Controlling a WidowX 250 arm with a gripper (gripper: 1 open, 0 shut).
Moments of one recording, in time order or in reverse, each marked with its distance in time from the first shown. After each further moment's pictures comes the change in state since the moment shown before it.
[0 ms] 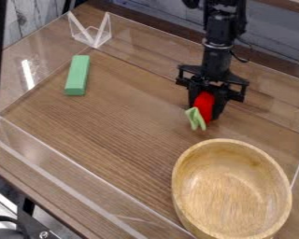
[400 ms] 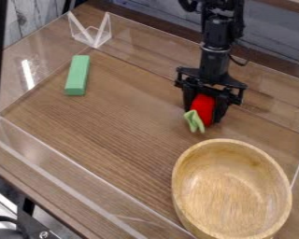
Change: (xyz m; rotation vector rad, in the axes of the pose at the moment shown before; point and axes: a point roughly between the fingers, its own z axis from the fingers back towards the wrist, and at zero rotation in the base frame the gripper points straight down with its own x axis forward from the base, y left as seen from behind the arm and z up) arm 0.001 0.010 -0.006 0.004 -0.002 -0.010
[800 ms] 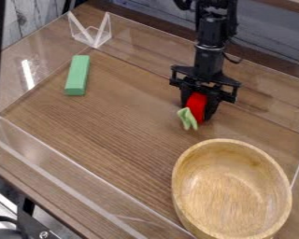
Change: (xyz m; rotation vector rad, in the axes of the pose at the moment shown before) arm 0.000 -0.001 0.000 0.002 0.002 -0.013
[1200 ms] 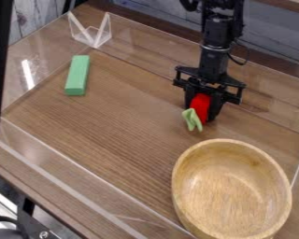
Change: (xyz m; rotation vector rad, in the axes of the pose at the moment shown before) arm 0.001 -0.015 -0.001 0.003 0.012 -0.011
